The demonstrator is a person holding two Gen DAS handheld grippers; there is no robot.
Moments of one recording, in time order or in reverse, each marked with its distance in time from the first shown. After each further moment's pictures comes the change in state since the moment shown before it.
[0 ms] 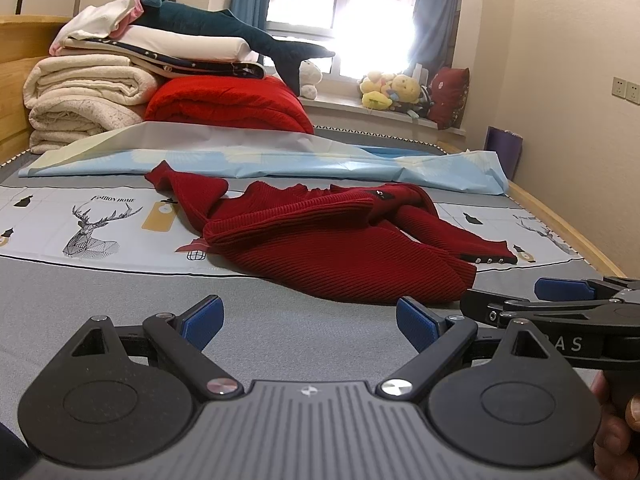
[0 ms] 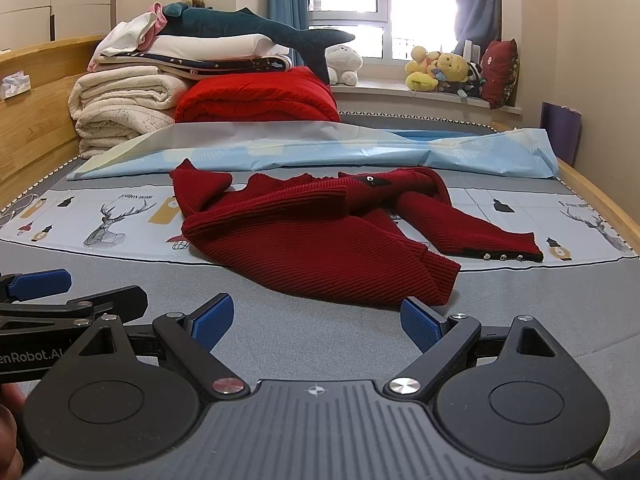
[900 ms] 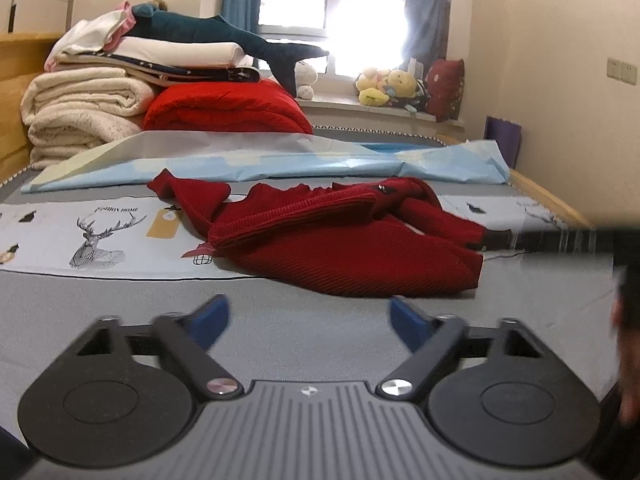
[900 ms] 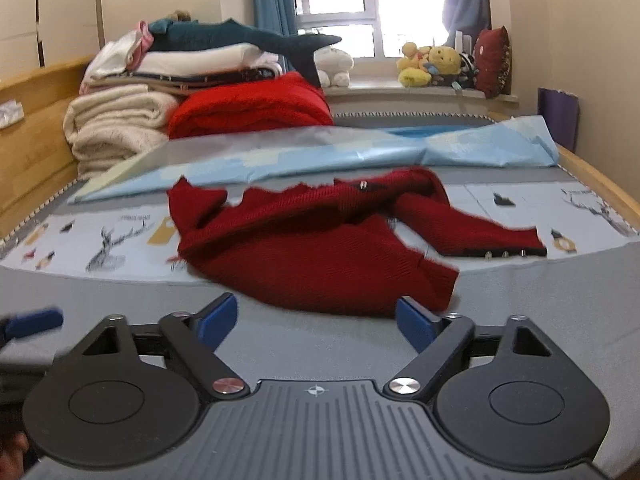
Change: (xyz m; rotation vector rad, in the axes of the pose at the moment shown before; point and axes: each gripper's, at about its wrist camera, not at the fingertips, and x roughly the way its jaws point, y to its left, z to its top) left arm 0.002 -0.002 -0.010 0.084 0.011 0.032; right arm 0.012 -0.023 0.016 0.127 -0.042 0.074
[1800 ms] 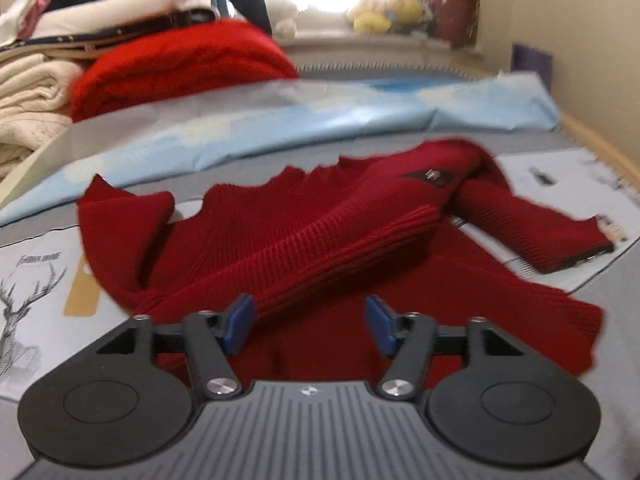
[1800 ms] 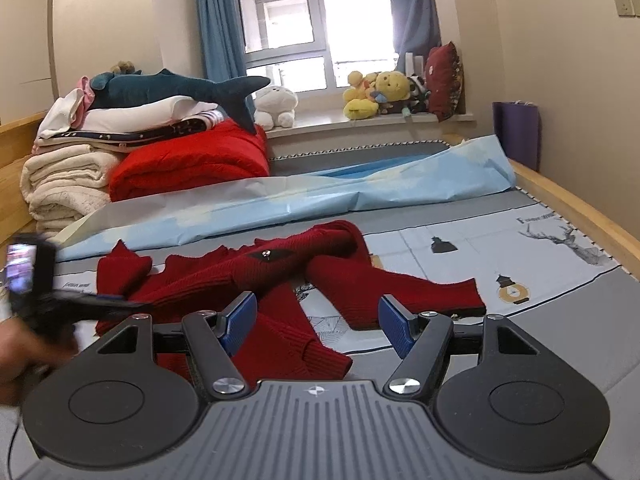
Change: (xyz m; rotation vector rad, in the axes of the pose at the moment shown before) left arm 0.299 -0.016 0.122 0.119 0.213 0.034; right arm 0.027 -0.132 0.046 0.066 -0.042 -0.079
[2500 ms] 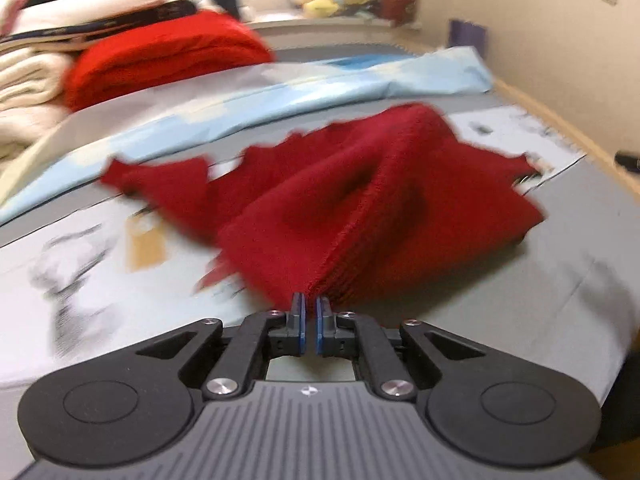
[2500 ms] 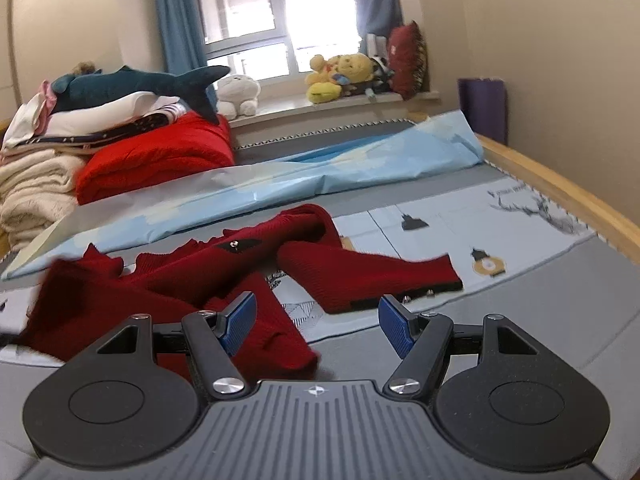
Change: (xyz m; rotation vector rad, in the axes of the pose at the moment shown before) left arm -0.132 0.158 -0.073 0.098 0.054 -0.172; right arm -0.001 -0.002 0.005 0.061 0.013 -0.110
